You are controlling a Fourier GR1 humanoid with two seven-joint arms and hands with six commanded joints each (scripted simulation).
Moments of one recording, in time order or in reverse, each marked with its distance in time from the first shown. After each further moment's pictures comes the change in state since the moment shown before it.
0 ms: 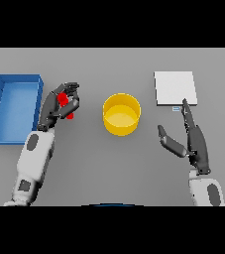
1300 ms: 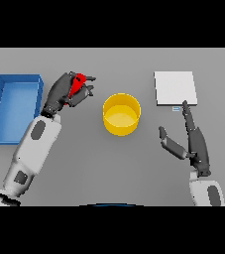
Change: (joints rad) left arm -0.106 0.118 -0.263 -0.172 -0.201 0.013 0.208; right arm 0.014 -0.011 0.006 0.004 0.033 -0.010 -0.018
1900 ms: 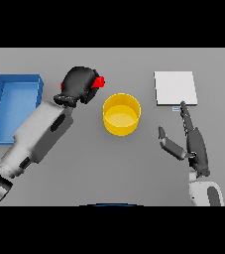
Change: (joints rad) left arm -0.220 0.108 -0.336 0.113 -0.376 -0.058 0.161; right arm 0.009 0.008 0.013 -0.029 -0.009 0.018 0.041
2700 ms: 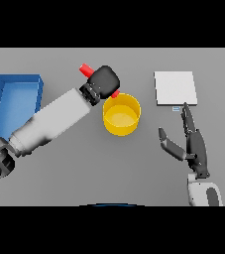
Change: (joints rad) left arm -0.297 0.009 -0.413 0.173 -0.294 -0.262 -0.164; right arm 0.013 0.037 -0.026 0.023 -0.058 -0.007 -0.051
